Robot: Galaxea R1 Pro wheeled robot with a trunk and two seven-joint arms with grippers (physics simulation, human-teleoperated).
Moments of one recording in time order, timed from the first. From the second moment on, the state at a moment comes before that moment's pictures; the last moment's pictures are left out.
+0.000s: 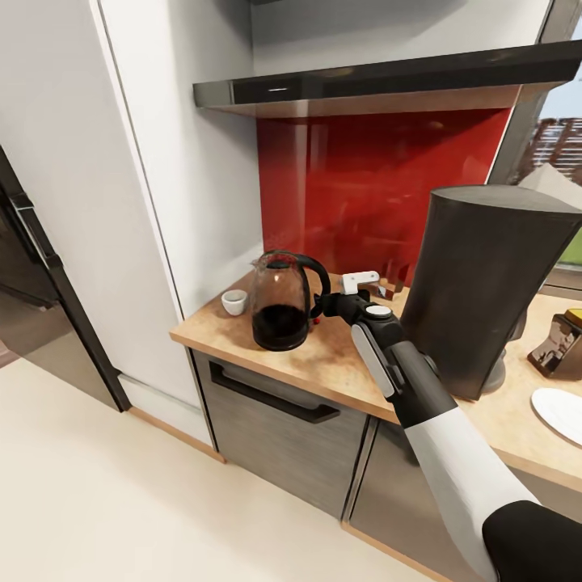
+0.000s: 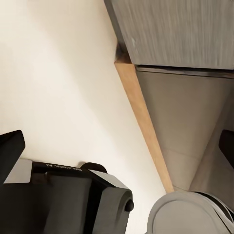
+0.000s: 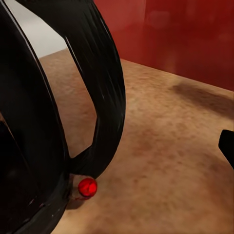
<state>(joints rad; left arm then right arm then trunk) -0.21 0.42 0.07 -0.03 0.57 0.24 -1.18 -0.95 0.06 0.33 -1.21 -0.22 0.64 -0.21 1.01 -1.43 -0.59</state>
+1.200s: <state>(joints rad) -0.21 0.42 0.07 -0.03 0.57 0.24 -1.18 -0.95 0.06 0.33 -1.21 -0.22 0.59 -0.21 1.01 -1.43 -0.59</state>
